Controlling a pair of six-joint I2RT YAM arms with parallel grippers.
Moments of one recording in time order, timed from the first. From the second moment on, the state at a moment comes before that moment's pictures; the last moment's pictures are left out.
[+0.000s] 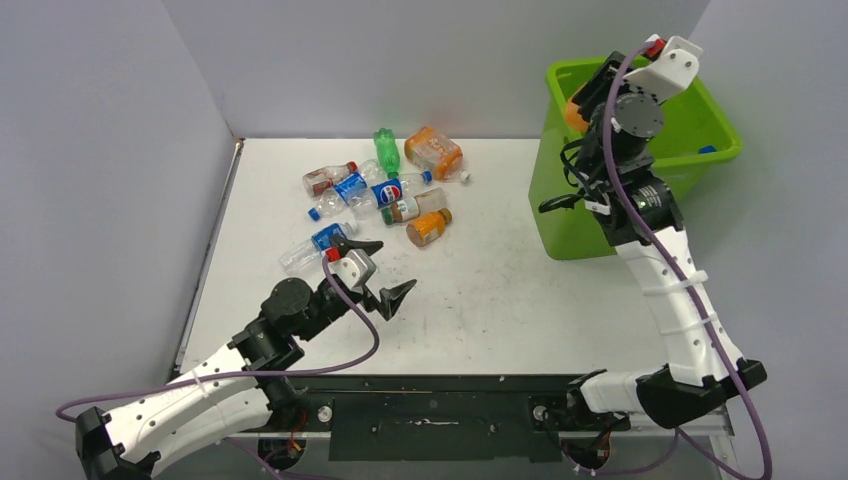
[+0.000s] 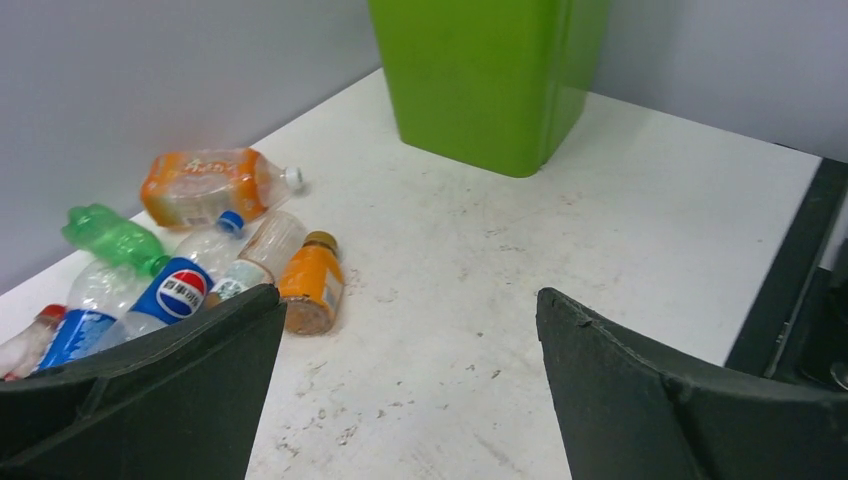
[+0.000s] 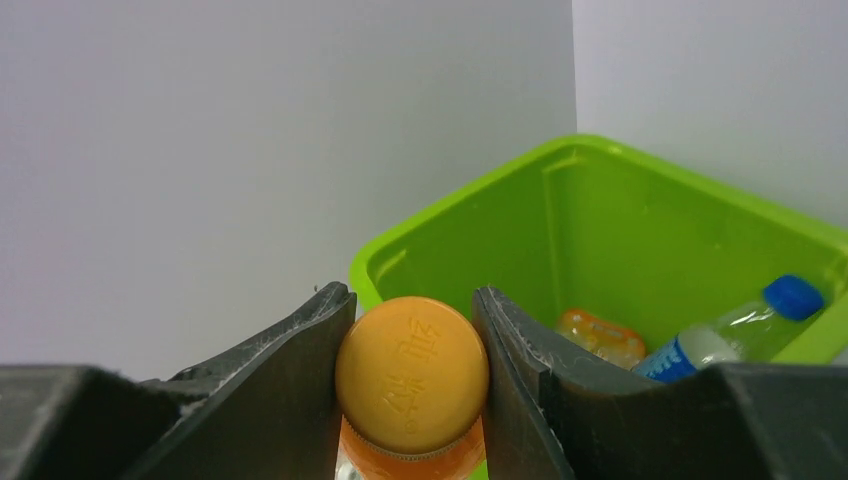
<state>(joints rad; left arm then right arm) -0.91 0.68 0.56 0.19 -0.01 0.07 0.46 1.30 1.79 -0.24 0.81 0.10</state>
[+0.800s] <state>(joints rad) -0.92 0.68 0.55 0.19 -0.45 0.14 0.06 1.44 1.55 -0.09 0.72 0.45</state>
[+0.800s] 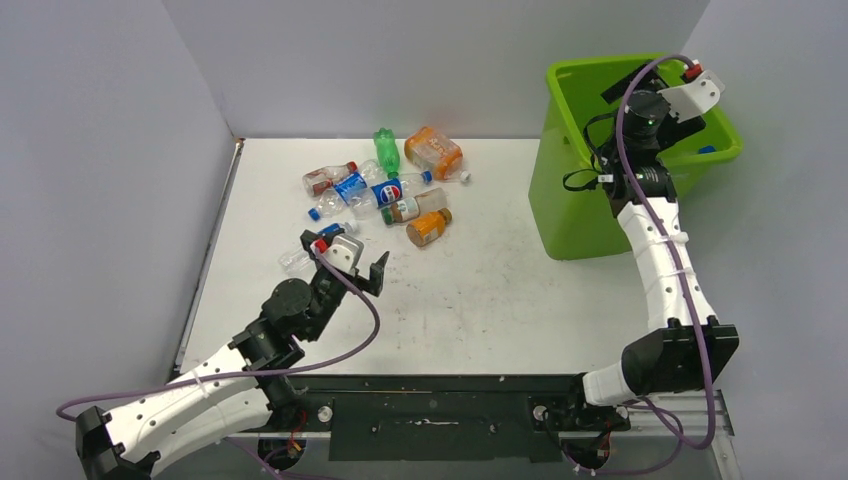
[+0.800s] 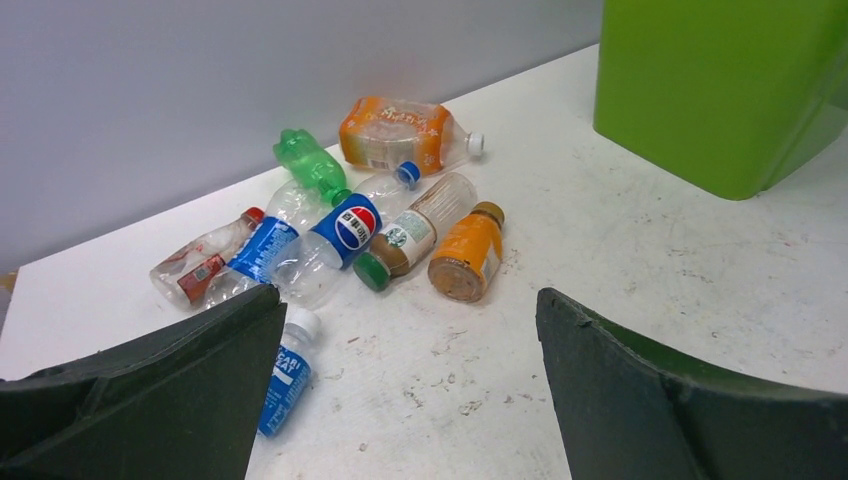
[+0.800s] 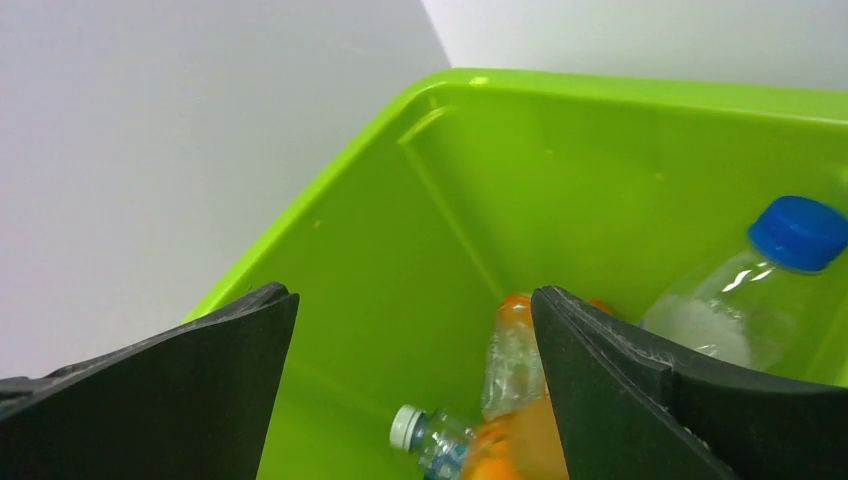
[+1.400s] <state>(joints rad) -0.87 0.74 0.61 0.10 -0.59 0.07 0.72 1.08 1.20 0.10 0.45 0.42</state>
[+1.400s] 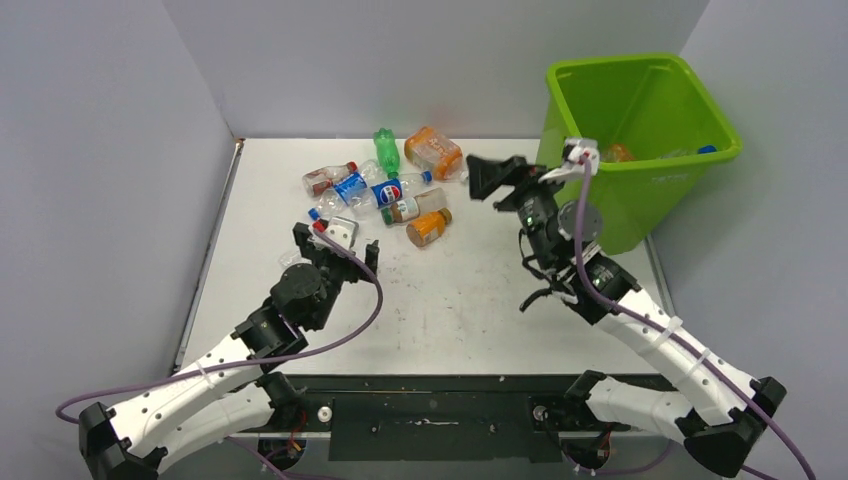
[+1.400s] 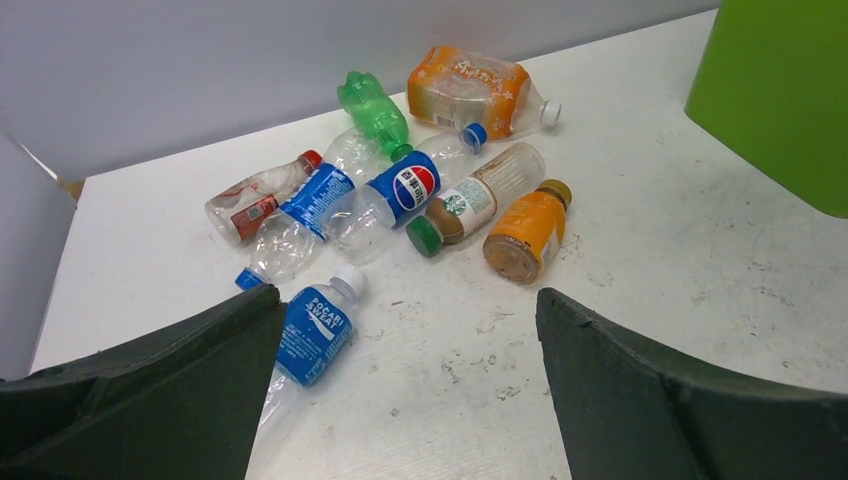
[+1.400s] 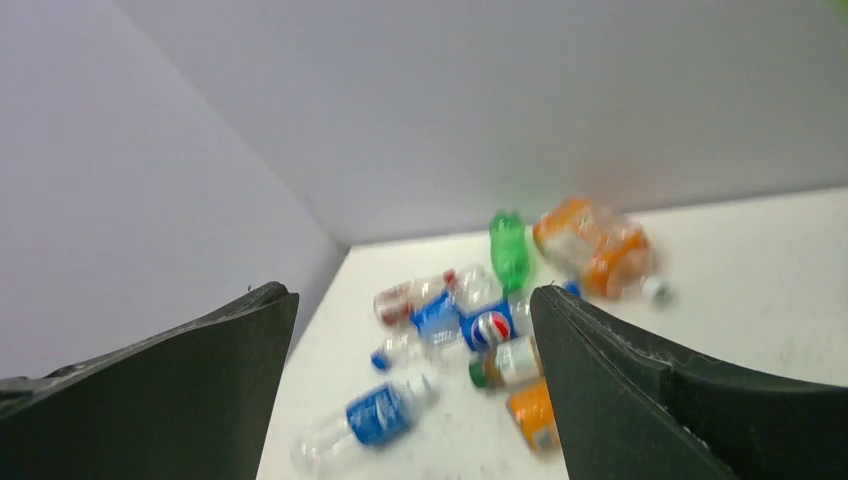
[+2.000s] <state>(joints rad) -0.32 1.19 0.97 -0.36 -0.35 -0.23 0.96 0.86 0.29 0.20 0.39 0.72</state>
